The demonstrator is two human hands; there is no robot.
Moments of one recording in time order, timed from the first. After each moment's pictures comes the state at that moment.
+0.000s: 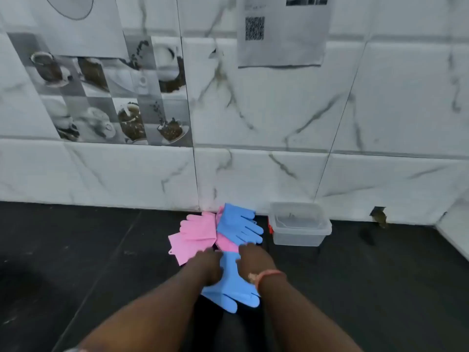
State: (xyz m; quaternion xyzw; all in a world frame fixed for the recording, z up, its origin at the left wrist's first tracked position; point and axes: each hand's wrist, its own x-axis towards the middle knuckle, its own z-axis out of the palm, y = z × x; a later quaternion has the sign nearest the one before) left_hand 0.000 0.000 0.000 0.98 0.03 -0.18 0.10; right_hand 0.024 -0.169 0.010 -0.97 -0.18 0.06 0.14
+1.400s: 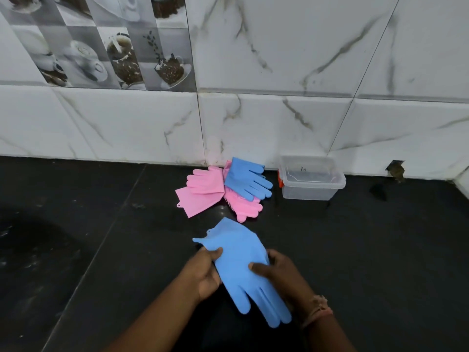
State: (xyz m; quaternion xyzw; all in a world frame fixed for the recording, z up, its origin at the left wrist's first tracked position) left_hand -0.120 -0.015 -0.017 0.36 0.30 -0.16 0.87; right_hand -0.104 -0.214 -0.014 -0.72 0.04 0.24 0.65
